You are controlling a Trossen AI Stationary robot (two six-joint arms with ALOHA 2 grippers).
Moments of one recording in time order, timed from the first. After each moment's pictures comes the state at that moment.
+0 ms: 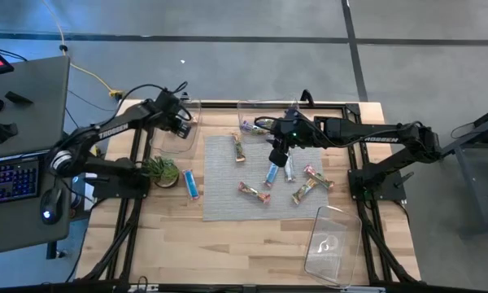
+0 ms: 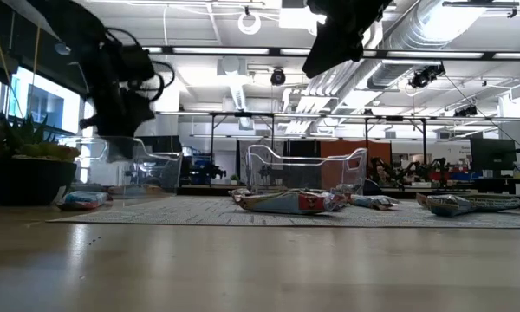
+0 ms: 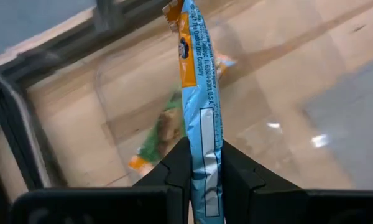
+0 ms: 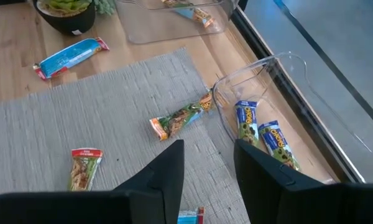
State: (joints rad) left arm 0.88 1.20 0.72 -0.58 -0.12 -0.13; right arm -0.15 1.41 1.23 -0.56 0.24 0.12
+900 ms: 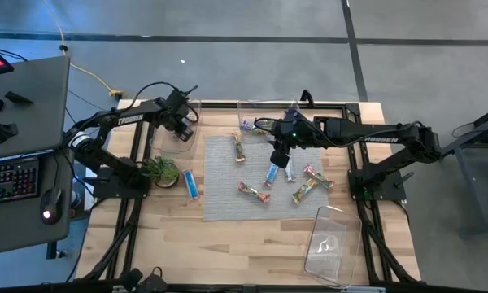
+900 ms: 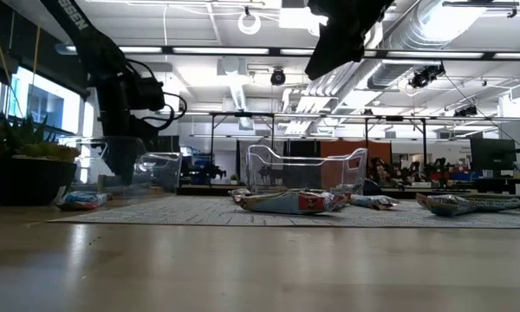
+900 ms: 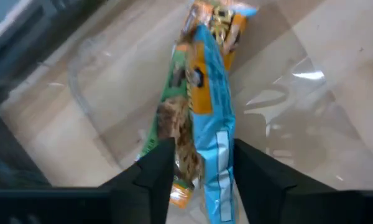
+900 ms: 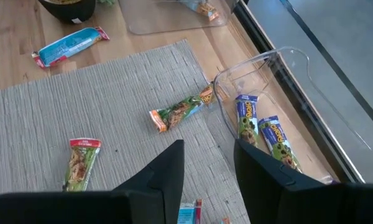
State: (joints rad) left arm 0.92 1.45 0.77 -0.54 -0.14 0.07; right arm -0.15 1.41 1.23 -0.59 0.23 0.10
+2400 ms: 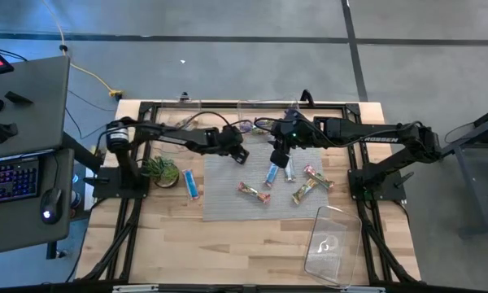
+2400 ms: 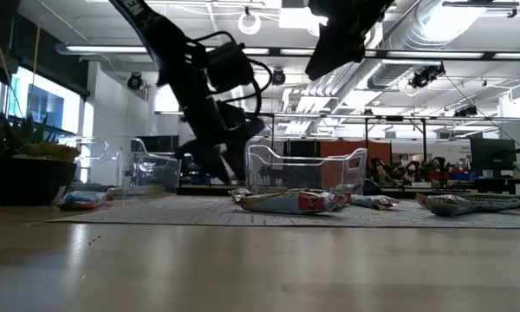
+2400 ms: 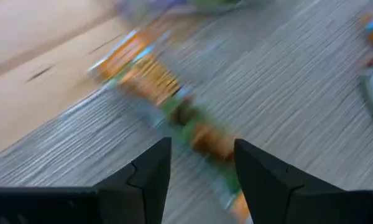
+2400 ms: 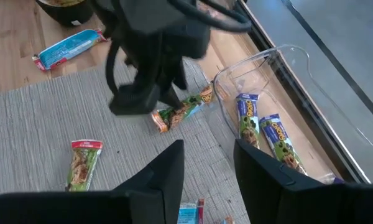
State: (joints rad) left arm 0.26 1.80 1.05 -0.20 -0.25 -0.63; right arm -0.15 1.41 1.23 -0.59 0.23 0.12
